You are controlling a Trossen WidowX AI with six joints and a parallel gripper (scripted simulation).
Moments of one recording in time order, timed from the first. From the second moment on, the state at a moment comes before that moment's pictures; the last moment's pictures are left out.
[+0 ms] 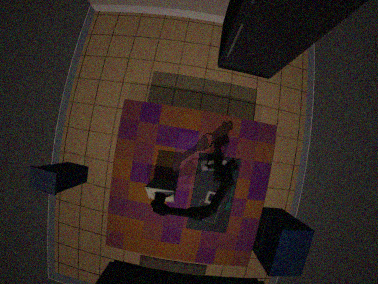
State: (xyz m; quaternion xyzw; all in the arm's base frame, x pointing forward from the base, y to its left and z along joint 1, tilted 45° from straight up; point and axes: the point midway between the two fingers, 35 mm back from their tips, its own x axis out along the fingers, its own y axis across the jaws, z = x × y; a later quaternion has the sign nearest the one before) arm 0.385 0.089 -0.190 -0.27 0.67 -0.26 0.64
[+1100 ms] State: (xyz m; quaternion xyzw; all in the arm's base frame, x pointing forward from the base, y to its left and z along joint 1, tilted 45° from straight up) arm 0.386 0.089 -0.190 -0.43 0.72 -0.06 0.54
